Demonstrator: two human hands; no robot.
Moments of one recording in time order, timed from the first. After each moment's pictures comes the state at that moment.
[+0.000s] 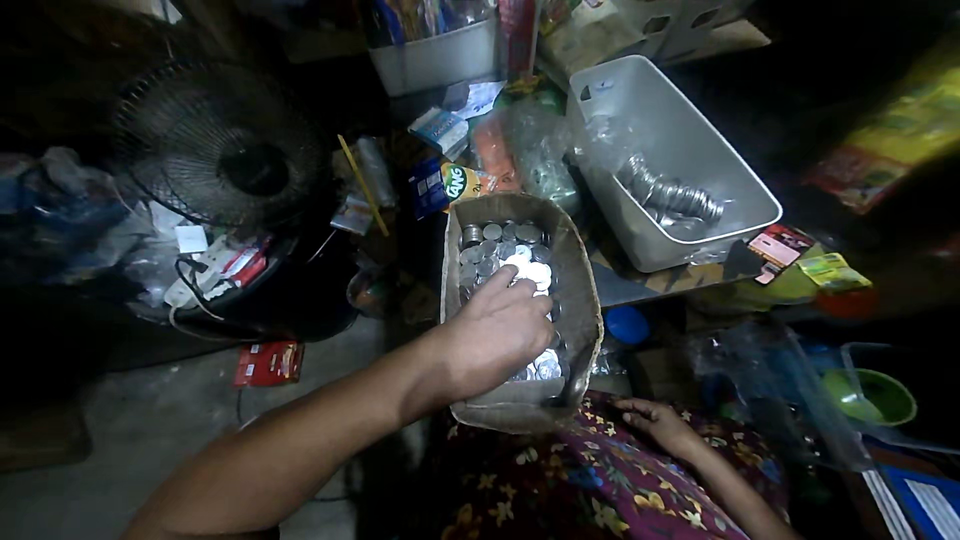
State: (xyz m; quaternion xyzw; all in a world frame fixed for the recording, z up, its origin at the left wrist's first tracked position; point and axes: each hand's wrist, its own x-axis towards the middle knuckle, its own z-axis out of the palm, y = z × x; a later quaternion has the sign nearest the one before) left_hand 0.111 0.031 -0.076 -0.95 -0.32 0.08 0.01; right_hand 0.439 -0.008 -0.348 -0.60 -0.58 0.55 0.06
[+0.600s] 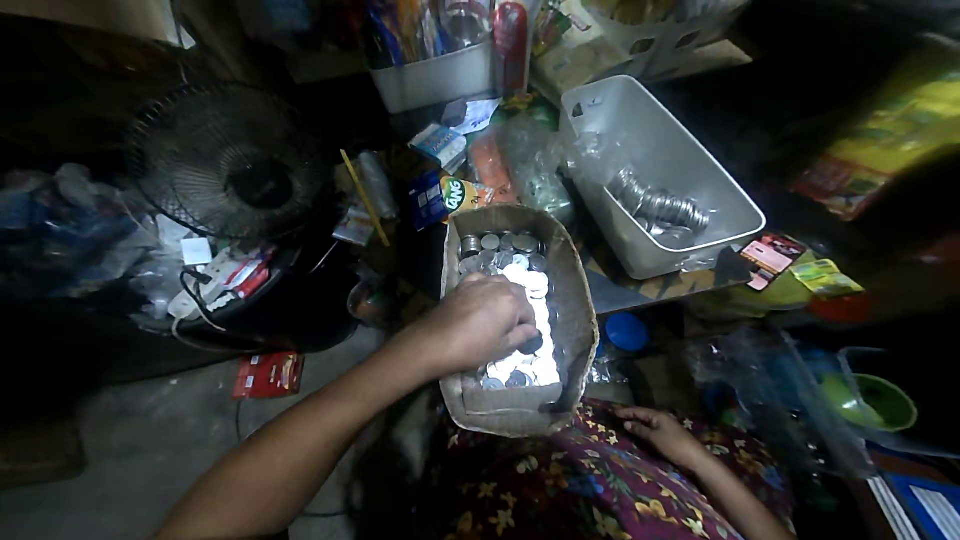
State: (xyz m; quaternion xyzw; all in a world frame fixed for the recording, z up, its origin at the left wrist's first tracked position) left_hand 0.092 0.042 -0.072 -0.89 -0.41 -0.03 -0.20; right_hand 0.440 -0.008 -0.351 -0.61 -0.56 0.56 0.05
